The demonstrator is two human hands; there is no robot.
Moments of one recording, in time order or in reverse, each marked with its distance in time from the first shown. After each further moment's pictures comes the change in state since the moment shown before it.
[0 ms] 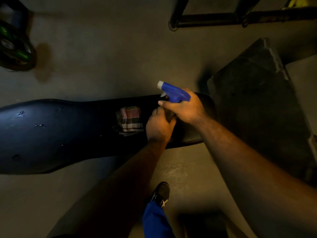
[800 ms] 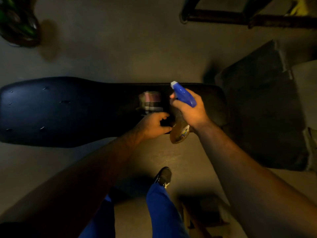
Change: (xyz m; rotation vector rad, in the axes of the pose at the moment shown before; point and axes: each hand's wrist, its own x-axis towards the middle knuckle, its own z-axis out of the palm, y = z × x) left_hand -0.042 -0.103 -0.117 -0.209 -0.548 0.109; right_hand -0.076 -0.068 0.086 0.304 0.140 0.057
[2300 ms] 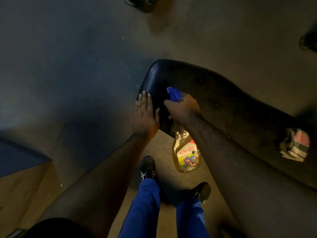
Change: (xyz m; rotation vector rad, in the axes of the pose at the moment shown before) left_hand -0.196 -0.440 -0.274 0.162 0.749 -0.293; right_hand -0.038 -0.056 0.584 -0.595 -0.386 0.252
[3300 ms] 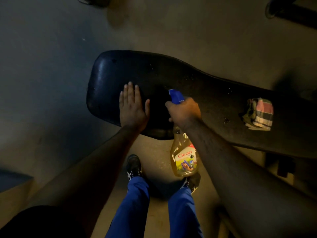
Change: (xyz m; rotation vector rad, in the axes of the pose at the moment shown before) left_hand 0.008 0.096 0.069 0.235 0.029 0.148; right_hand -0.012 0.117 -0.115 0.178 0.052 0.163
